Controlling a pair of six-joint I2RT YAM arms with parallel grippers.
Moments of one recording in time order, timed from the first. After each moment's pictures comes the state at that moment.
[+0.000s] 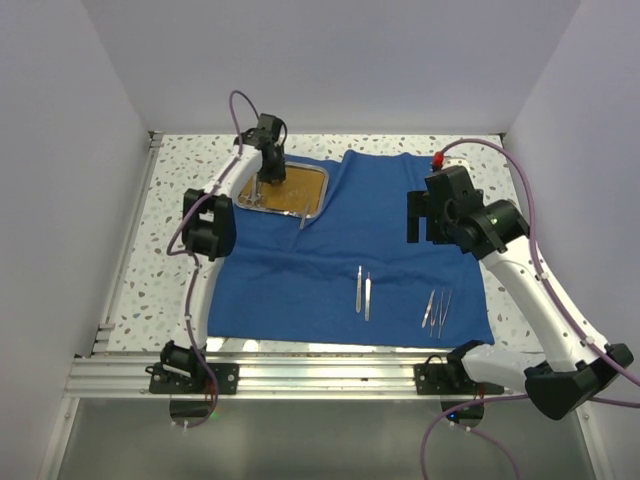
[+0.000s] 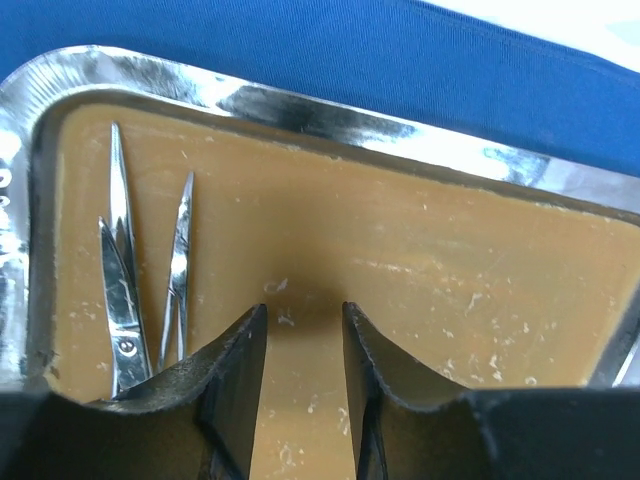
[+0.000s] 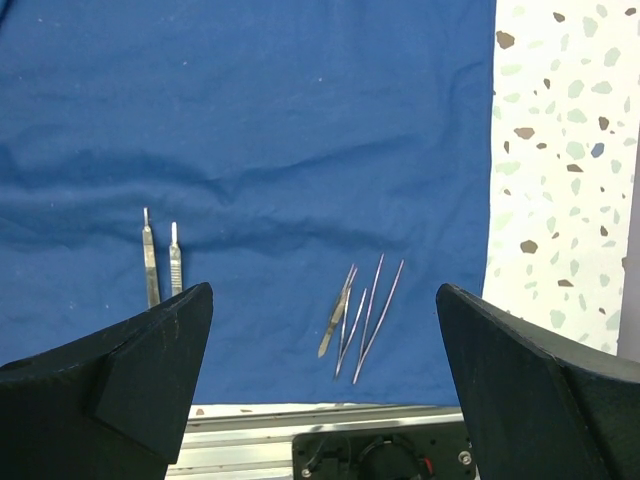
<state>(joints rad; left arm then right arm) -0.27 2.54 2.31 -0.80 -0.09 -0.34 0.48 1.17 1.38 -1.13 0.41 0.36</state>
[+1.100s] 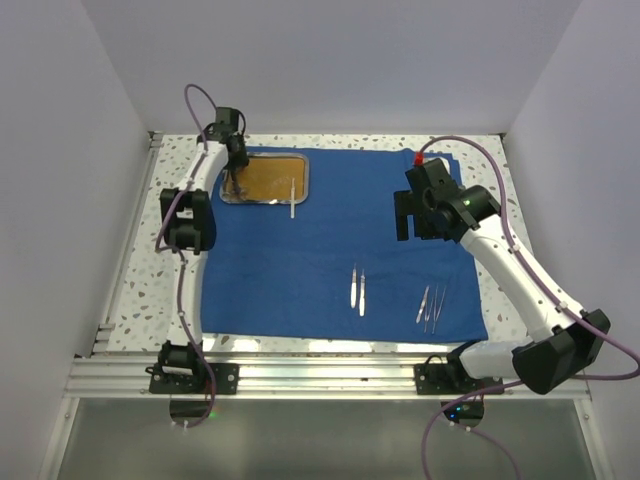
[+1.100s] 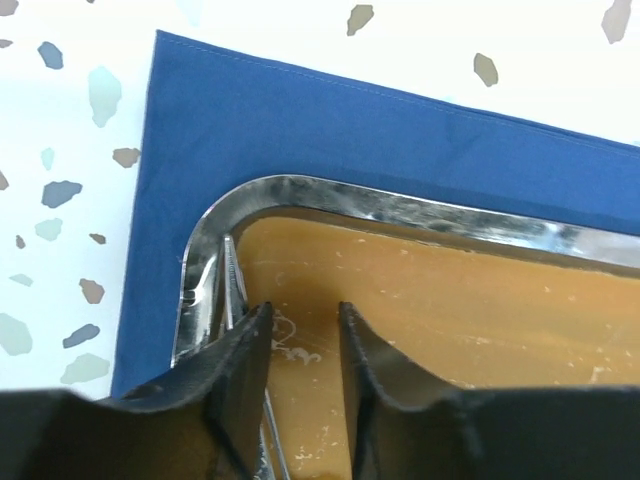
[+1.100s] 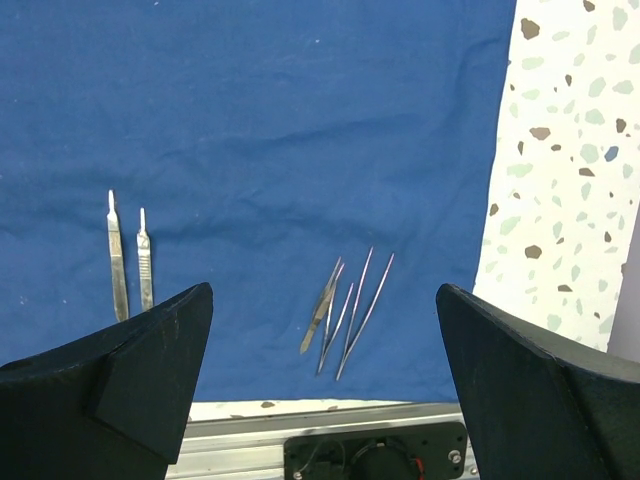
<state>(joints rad) -0.07 2.62 2.41 -0.71 -0.15 -0.25 0.48 1.32 1.39 -1.10 0.40 0.33</state>
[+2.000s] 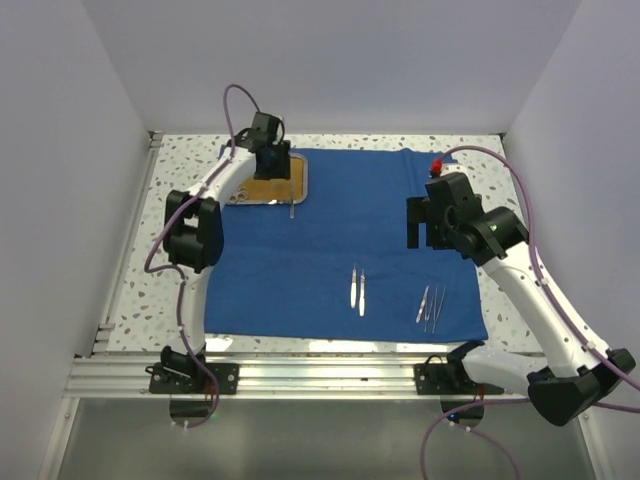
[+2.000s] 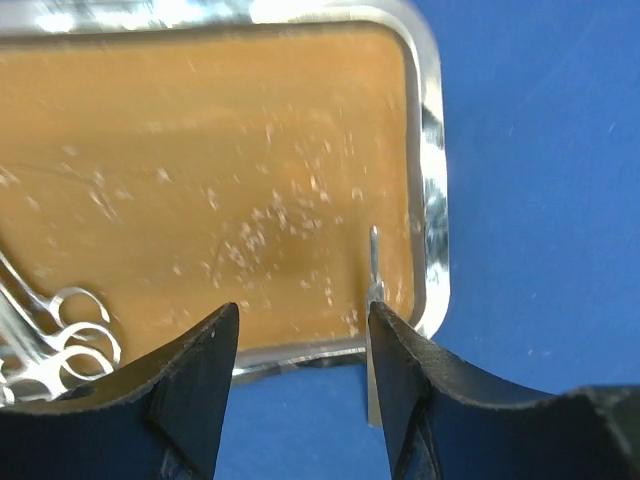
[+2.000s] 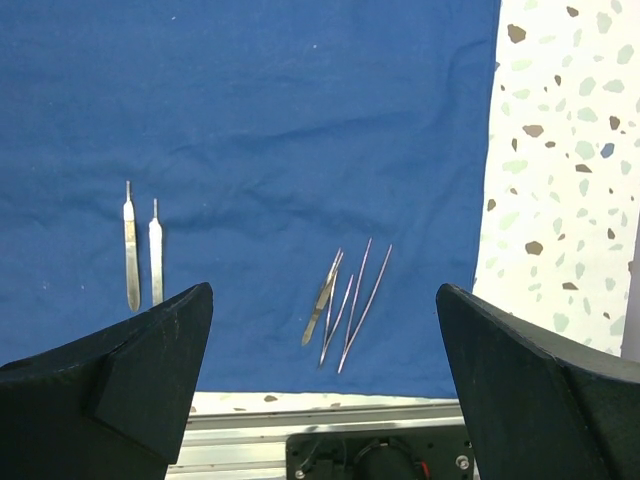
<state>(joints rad) -0.28 2.28 2.03 -0.66 -0.04 -0.27 0.48 1.16 1.33 -1.10 0.39 0.34</state>
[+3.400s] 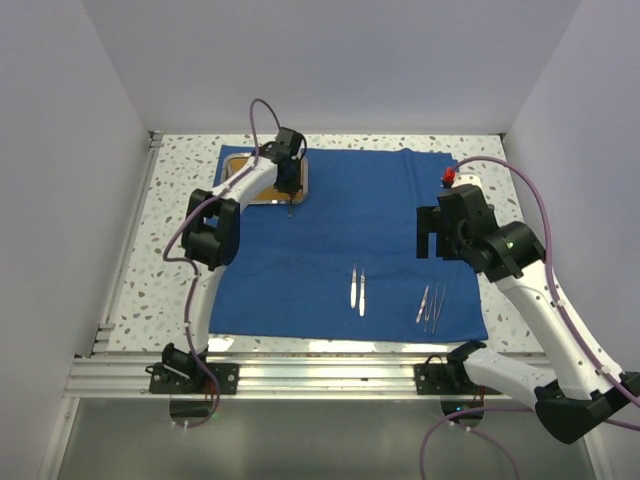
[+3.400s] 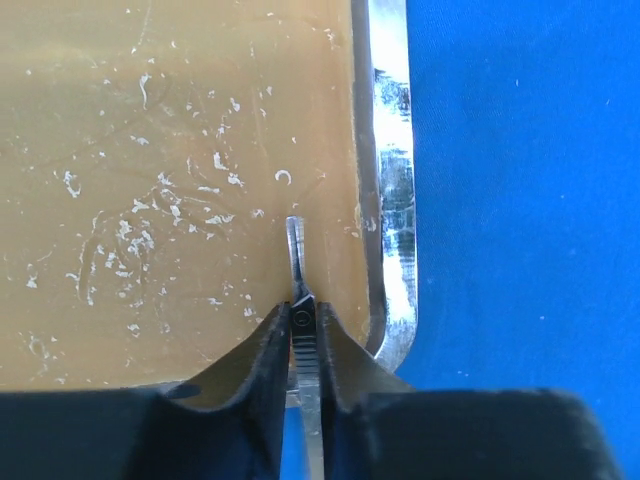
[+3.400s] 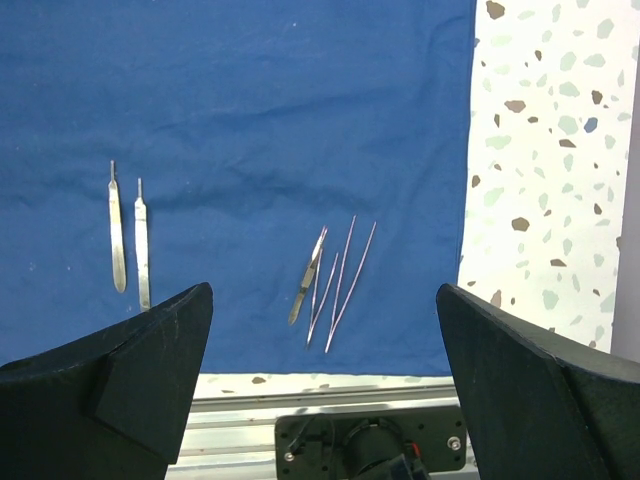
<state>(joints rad) -0.38 2.39 2.03 -0.64 -0.10 -0.33 0.48 1.04 1.28 -1.15 0.40 0.35</state>
